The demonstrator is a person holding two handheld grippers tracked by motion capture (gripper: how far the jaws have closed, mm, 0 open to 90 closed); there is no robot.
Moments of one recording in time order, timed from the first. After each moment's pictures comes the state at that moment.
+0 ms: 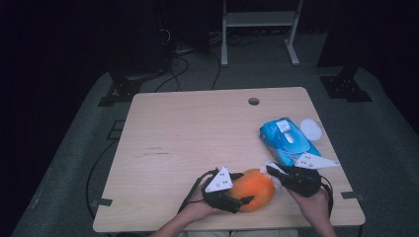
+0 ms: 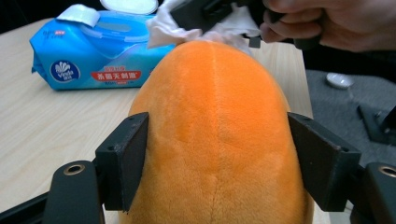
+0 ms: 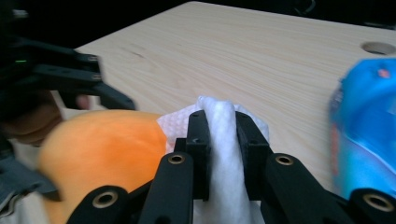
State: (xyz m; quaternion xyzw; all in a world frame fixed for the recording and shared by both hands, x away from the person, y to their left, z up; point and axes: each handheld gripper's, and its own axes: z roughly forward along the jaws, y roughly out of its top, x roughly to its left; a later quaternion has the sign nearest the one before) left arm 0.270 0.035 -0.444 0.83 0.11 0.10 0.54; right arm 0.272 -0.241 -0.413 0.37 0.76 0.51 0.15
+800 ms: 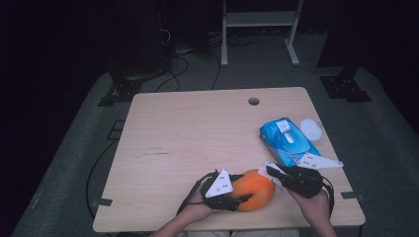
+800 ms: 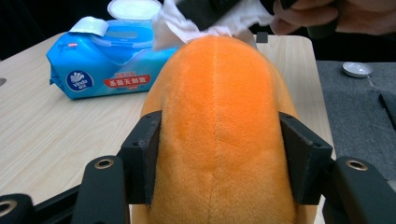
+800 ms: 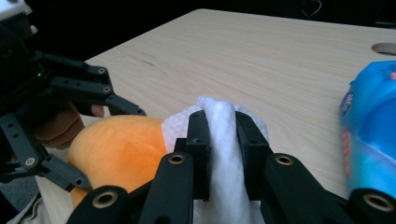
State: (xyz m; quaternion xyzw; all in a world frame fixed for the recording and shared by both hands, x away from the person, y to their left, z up) left arm 0.268 0.038 -0.444 0.83 0.10 0.13 0.54; right arm 0.267 -0.240 -0.409 0.37 0.75 0.53 0.14
